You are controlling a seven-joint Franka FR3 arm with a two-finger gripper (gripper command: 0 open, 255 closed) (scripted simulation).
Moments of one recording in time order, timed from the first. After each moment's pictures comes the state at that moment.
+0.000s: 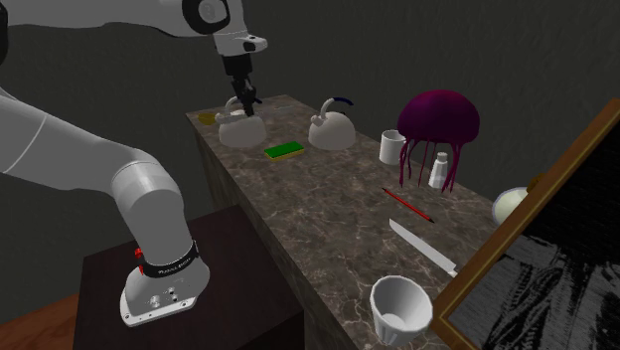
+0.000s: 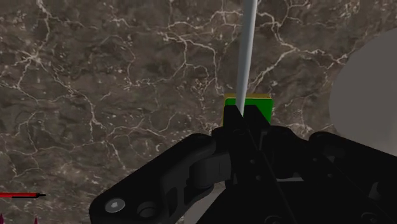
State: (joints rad) arm 0.18 -0.70 0.31 -2.42 0.13 1.81 0.36
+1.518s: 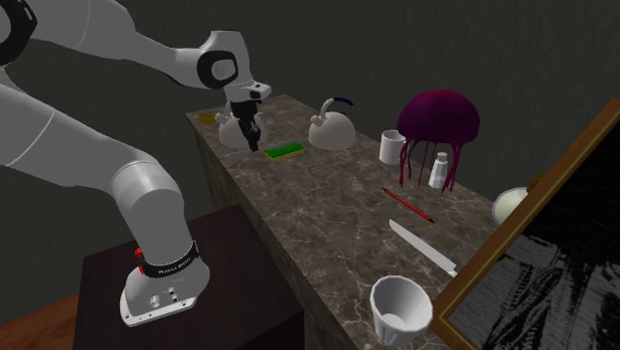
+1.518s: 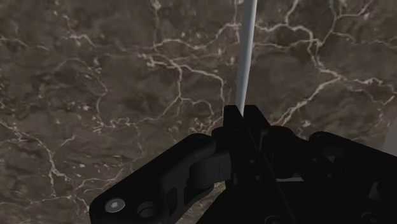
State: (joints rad) arm 0.19 -0.64 0.37 -2.69 0.17 2.14 0.38
